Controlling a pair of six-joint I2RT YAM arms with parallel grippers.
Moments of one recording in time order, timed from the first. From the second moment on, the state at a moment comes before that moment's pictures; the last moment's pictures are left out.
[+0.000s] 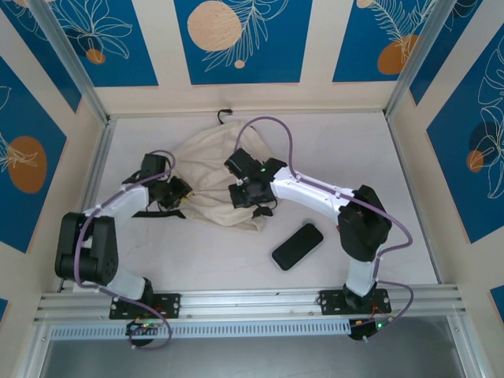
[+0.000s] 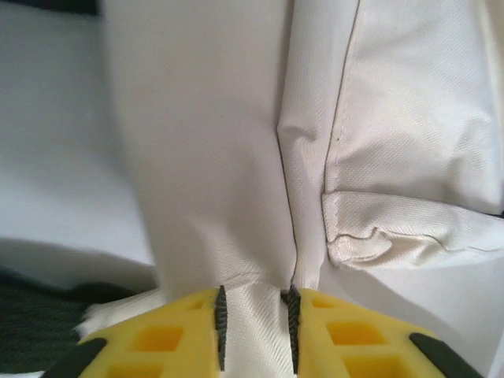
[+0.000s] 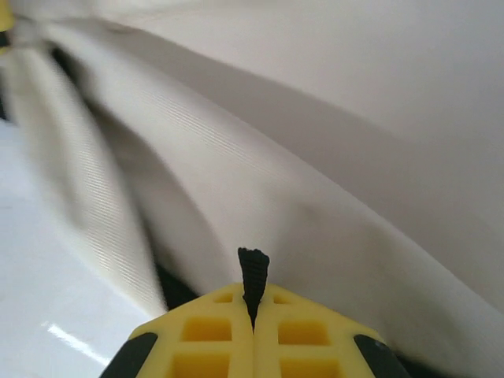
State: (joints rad) left arm -0.12 1.48 0.87 -0.42 0.30 -0.91; right arm 0.85 1.85 1.51 -0.77 -0.04 0.46
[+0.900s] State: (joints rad) left arm -0.24 1.18 0.64 -0.40 0.39 -1.18; right arm 0.85 2.07 1.71 -0.62 -0.34 0.48
